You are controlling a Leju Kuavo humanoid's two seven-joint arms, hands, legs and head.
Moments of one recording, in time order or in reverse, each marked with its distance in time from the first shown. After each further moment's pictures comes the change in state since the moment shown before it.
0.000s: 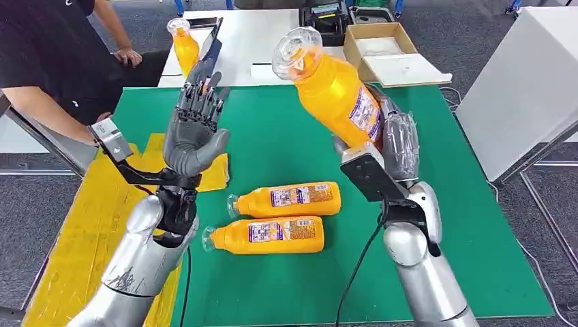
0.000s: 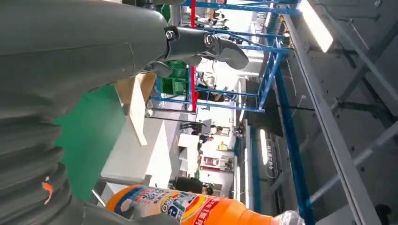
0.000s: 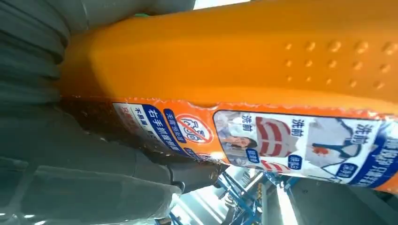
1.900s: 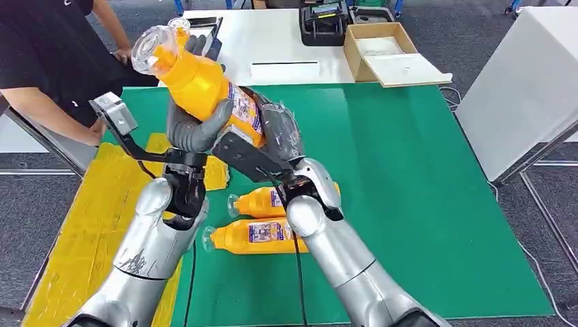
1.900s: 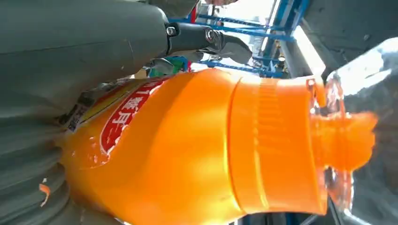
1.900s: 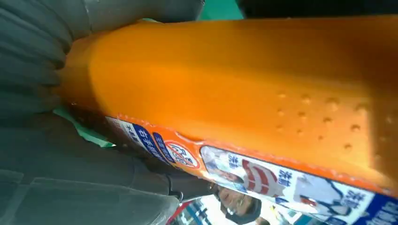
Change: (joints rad) left arm -0.085 -0.083 0.027 0.065 -0.029 0.093 0.033; right arm -0.251 0.344 0.193 0.537 0.026 0.090 -0.010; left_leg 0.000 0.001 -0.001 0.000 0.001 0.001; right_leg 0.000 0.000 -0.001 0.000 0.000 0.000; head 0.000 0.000
